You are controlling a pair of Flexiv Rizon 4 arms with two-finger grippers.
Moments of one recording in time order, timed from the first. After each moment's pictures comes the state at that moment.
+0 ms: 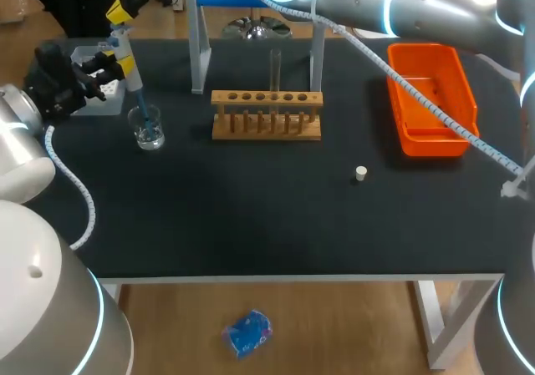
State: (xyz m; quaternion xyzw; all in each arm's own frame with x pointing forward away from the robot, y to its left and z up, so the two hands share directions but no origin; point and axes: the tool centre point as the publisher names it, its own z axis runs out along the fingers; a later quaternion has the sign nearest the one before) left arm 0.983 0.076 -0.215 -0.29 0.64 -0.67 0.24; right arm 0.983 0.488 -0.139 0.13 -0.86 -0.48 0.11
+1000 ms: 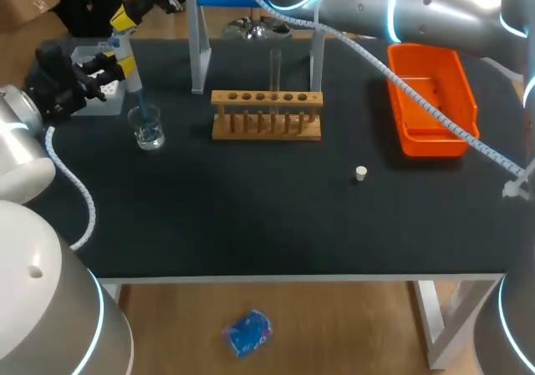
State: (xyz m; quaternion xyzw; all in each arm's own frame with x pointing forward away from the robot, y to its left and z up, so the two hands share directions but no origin) left arm 0.983 0.076 -0.216 -0.29 0.64 -0.67 0.24; right arm 0.980 0.483 -0.150 0.12 -0.86 -0.48 0.12
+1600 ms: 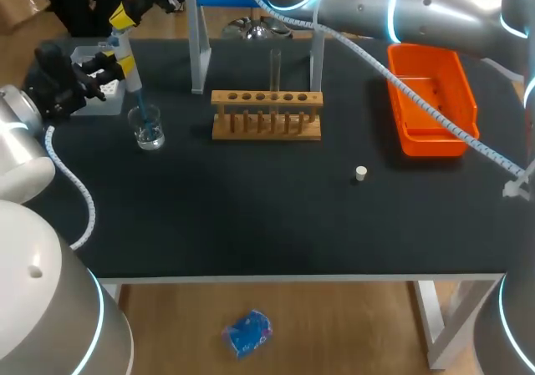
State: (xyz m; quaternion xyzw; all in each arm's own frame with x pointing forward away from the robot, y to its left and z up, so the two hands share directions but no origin) left arm 0.984 0.077 -0.215 -0.29 0.64 -0.67 0.24; right arm 0.982 0.485 -0.145 0.13 -0.86 -0.49 0.10
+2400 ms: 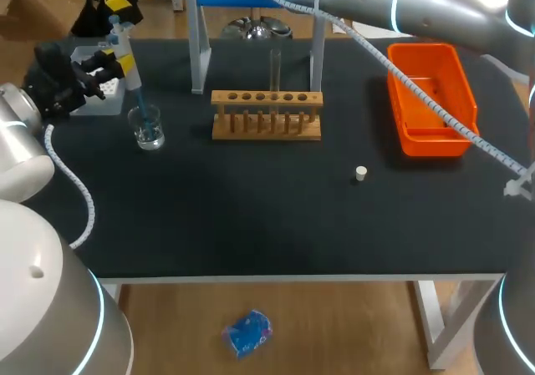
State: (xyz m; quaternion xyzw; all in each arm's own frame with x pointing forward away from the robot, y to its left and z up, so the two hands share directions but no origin) left arm 0.984 0.077 -0.213 -0.29 0.64 -0.67 0.24; right arm 0.986 0.484 -0.110 0.15 -0.86 -0.49 0.07
